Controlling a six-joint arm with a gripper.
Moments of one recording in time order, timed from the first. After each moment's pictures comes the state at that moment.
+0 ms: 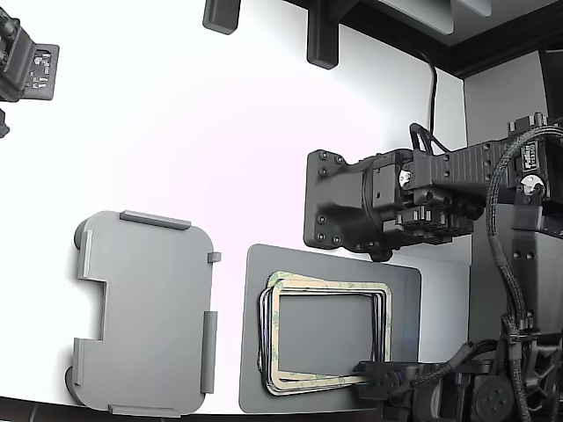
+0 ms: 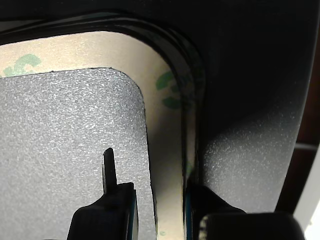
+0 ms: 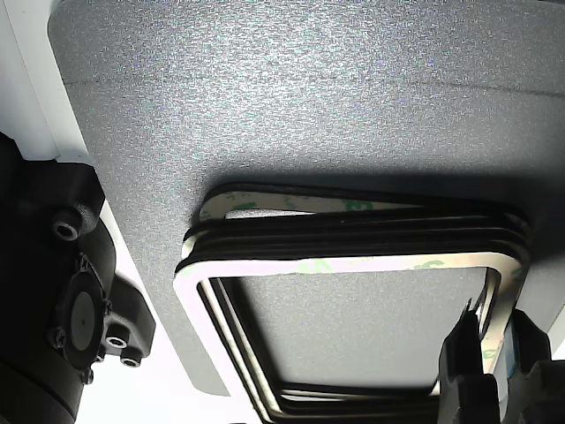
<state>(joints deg) 88.2 89.0 102.0 82.6 4.5 -90.6</state>
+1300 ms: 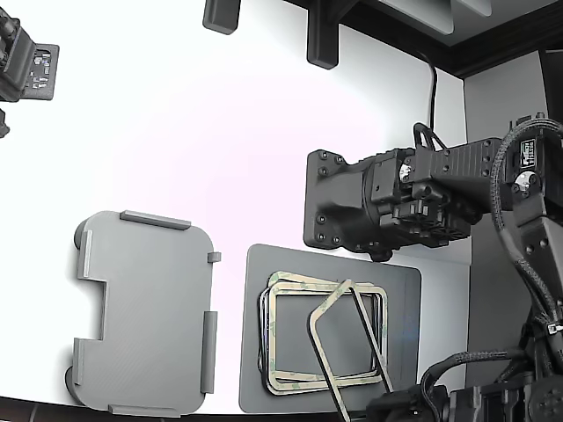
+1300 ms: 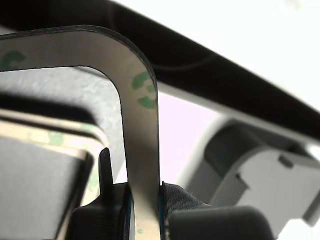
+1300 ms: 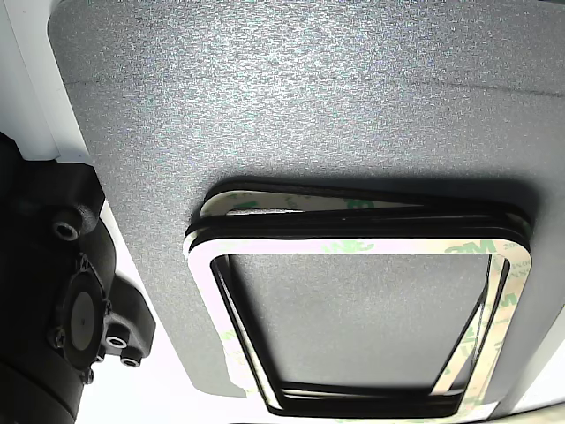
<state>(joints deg) 79.4 87.5 74.1 94.2 21.8 -32.7</state>
